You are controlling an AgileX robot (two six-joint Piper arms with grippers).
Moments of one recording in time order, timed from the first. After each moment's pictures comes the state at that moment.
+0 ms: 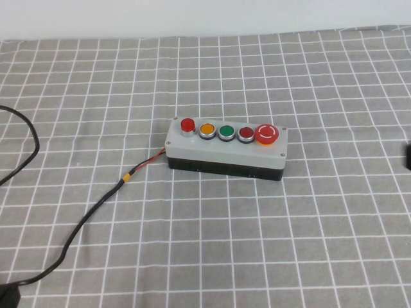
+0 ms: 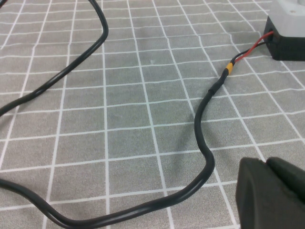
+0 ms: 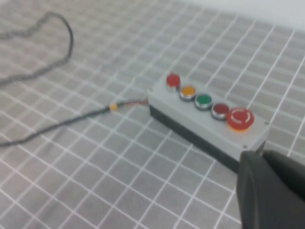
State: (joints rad) right arm 0.65 0.72 -0.83 0.03 0.57 0.09; left arm -0.14 -0.01 0.03 -0.07 0.39 0.12
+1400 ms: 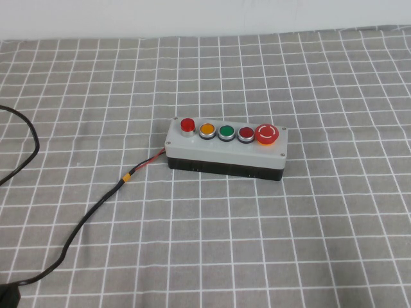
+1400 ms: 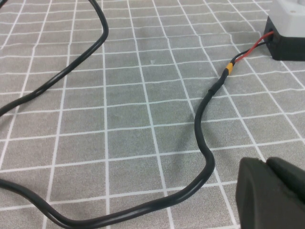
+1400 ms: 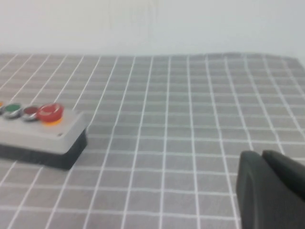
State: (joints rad) right arm 0.11 0.10 -0.32 -0.01 0.50 0.07; left arm -0.14 -0.01 0.03 -0.07 0.39 0.12
